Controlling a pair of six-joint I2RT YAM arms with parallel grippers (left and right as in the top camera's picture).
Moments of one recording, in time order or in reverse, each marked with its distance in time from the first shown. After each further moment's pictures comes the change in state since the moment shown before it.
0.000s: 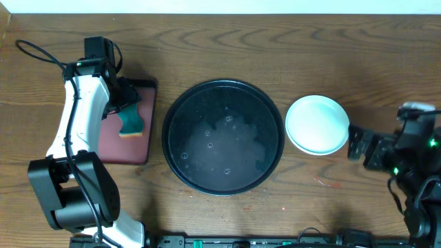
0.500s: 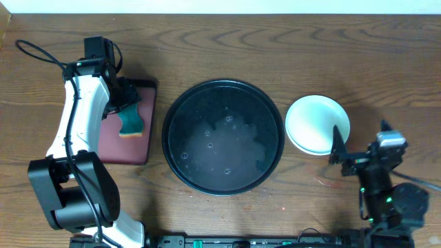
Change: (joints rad) left arm 0.000 0.000 0.000 0.000 -0.001 0.000; right arm 0.074 -0.510 -0.815 0.850 0.006 -0.138
